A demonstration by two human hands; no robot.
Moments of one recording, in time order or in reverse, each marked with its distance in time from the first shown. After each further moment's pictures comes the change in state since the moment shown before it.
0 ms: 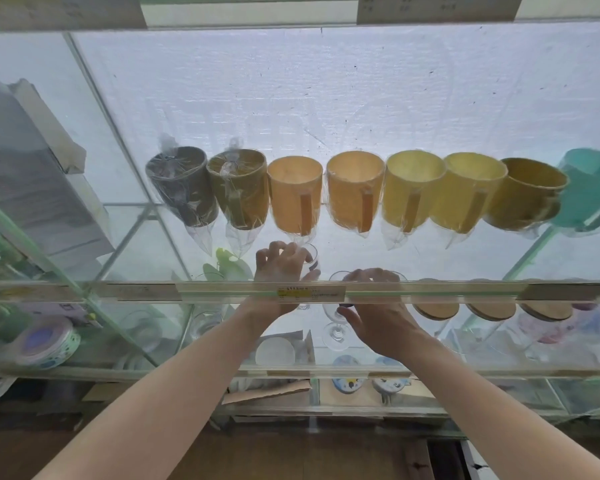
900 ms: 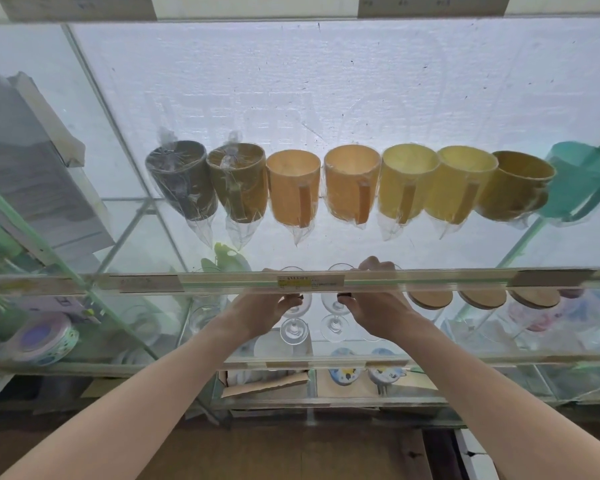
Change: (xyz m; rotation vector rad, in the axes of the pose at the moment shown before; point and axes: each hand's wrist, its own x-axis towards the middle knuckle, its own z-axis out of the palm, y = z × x) left_hand -0.053 -0.017 -0.023 -0.111 -0.335 0.037; right_hand 0.011 -0.001 -0.003 -0.002 -0.080 0.106
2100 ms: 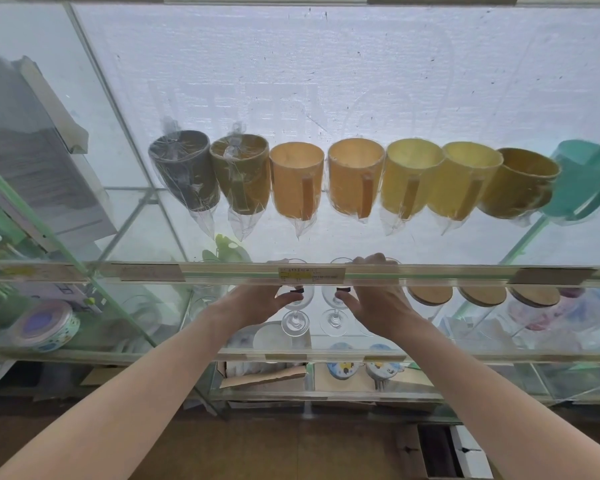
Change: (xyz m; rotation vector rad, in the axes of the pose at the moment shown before) left_hand 0.004 -0.016 0.003 -0.120 -0.106 -0.022; right_hand -0.008 -0.003 0.001 0.026 0.087 -0.010
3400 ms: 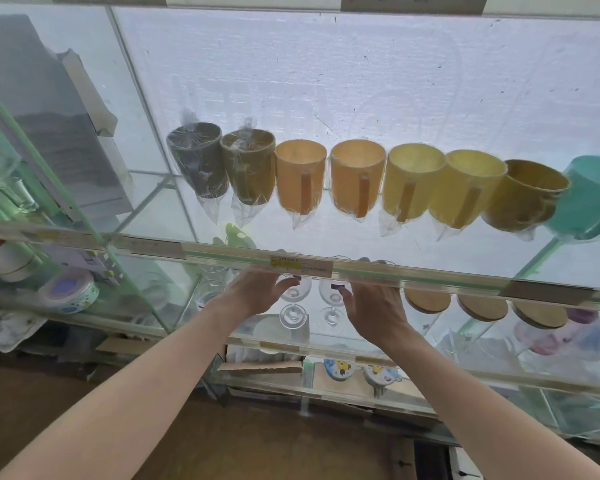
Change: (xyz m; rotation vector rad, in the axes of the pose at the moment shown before) left_hand -0.006 0.024 0.009 0.109 0.166 -0.157; right_hand -0.016 0.001 -0.003 0.058 0.065 0.035
